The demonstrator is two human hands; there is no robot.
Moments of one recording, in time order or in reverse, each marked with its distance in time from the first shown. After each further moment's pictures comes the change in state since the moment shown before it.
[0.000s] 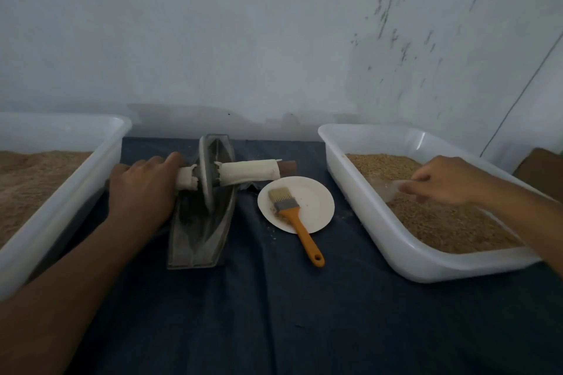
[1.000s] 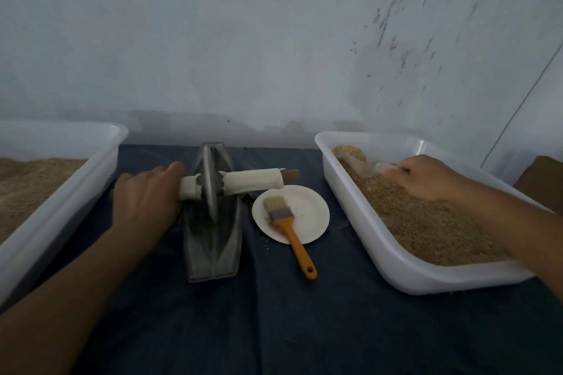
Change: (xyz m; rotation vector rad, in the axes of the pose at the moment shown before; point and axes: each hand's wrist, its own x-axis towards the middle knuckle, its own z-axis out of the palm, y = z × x) left_hand 0.003 0.016 0.000 0.015 -0.050 -0.066; right_hand 0.035 -0.013 0.007 0.113 0.123 -0.001
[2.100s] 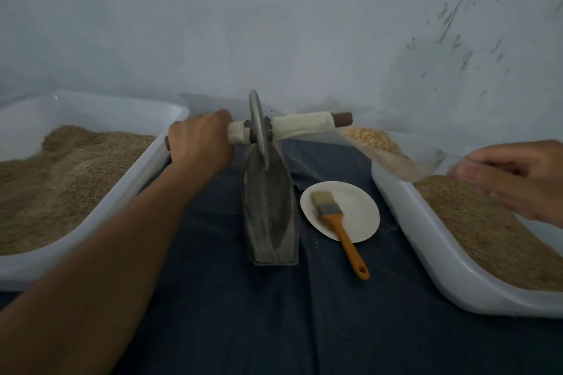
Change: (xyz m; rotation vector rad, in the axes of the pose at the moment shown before) left_hand 0.051 -0.016 -0.028 -0.106 -0.040 -0.188; right_hand -0.097 -0.052 -0.073 0.318 -0.123 -0.213
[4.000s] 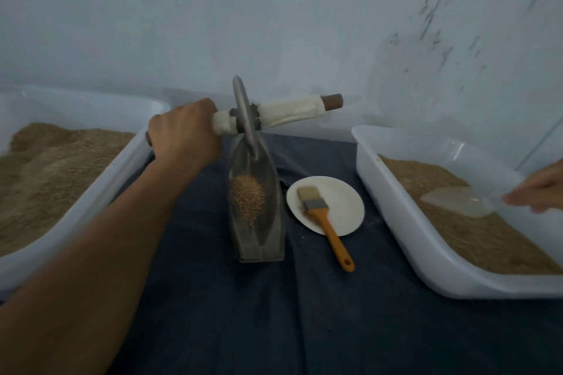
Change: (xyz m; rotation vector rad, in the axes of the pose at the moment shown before) left_hand -0.002 0.013 -0.014 -0.071 0.036 -0.056; right_hand 0.005 0.097 -0.064 -0.227 -0.115 0.544
